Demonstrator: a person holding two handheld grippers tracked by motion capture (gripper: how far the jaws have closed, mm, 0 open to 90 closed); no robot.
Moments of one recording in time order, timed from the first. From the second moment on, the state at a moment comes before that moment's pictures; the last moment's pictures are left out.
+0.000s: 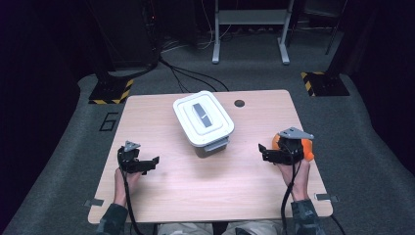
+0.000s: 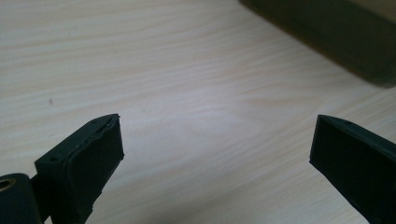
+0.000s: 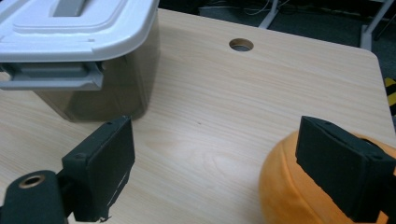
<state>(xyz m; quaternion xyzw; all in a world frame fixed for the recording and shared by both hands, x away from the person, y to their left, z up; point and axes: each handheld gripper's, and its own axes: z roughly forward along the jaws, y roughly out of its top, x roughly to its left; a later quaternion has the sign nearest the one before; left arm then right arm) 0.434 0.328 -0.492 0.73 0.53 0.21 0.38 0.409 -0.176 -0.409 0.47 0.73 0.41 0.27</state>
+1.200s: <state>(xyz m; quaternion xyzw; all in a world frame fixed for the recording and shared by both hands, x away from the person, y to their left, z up) 0.509 0.270 -0.409 0.74 0.49 0.21 0.41 0.469 -0.108 -0.383 0.44 0.77 0.41 0.23</state>
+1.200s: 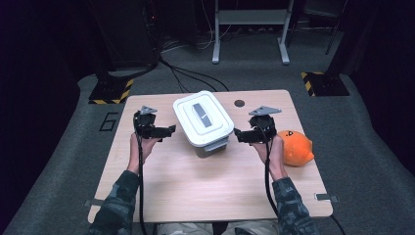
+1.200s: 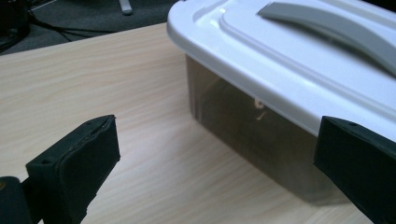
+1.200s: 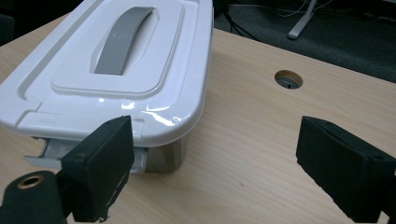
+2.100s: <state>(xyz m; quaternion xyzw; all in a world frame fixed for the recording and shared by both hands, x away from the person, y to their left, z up) 0.551 0.231 -0.406 0.77 0.45 0.21 0.39 0.520 -0.073 -0.401 0.46 0.78 0.39 0.19</state>
